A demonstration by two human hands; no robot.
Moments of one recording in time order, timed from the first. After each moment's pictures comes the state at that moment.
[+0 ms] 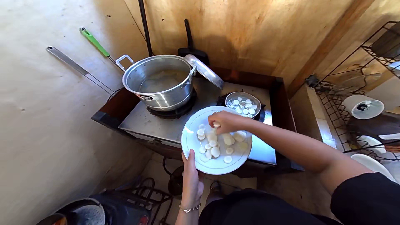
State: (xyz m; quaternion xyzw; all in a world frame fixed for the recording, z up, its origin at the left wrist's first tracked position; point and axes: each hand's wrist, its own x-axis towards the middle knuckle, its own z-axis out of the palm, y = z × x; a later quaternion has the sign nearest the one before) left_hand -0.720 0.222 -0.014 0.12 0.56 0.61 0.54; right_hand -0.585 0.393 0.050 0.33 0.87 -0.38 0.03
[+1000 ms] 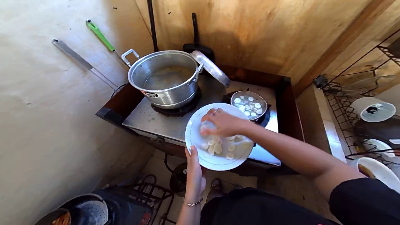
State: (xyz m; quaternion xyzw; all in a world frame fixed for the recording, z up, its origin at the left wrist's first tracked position) left_hand -0.730 0.232 -0.029 0.17 0.58 0.60 0.53; right_hand -0.611 0.390 0.025 0.34 0.88 -0.33 -0.01
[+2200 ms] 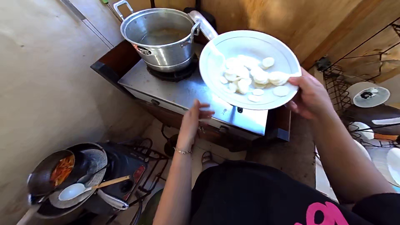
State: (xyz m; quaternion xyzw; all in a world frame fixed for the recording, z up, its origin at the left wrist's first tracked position) left_hand -0.708 0.217 -0.014 0.39 0.60 0.46 0.52; right_hand -0.420 0.289 0.093 0.45 0.54 -0.58 -0.42
